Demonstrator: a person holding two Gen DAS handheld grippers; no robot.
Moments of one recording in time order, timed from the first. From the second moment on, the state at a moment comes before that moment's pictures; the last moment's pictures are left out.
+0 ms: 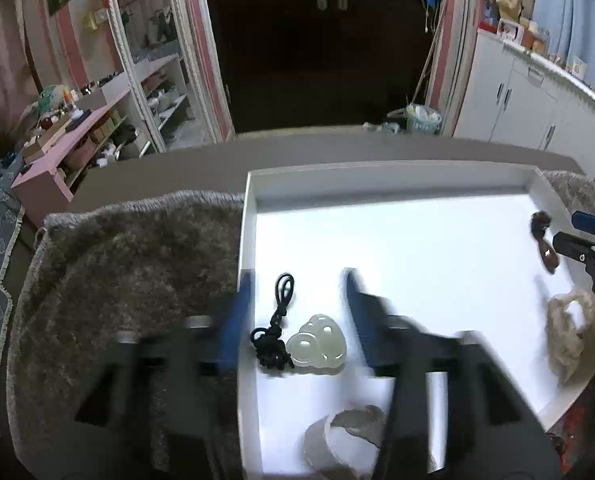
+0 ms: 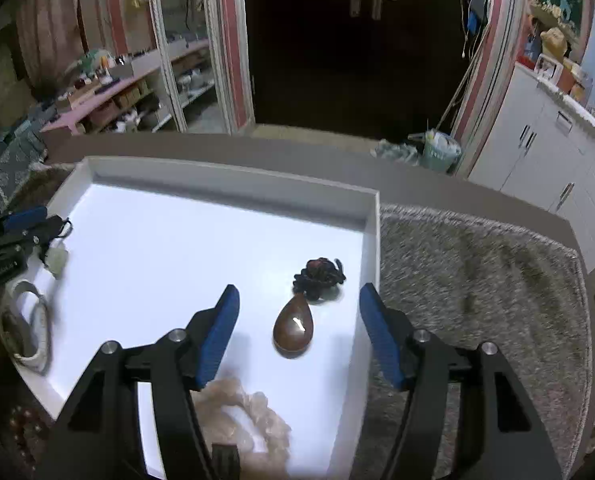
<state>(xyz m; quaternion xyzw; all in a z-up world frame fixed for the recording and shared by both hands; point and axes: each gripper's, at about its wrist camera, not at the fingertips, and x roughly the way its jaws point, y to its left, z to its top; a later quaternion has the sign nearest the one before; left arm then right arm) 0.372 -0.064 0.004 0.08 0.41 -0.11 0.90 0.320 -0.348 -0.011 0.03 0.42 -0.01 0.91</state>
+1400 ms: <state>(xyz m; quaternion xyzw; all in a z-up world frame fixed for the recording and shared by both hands) 0.160 -0.034 -0.022 0.10 0.39 -0.09 0.91 0.072 -0.389 -0.064 0.06 0.41 -0.10 0.91</state>
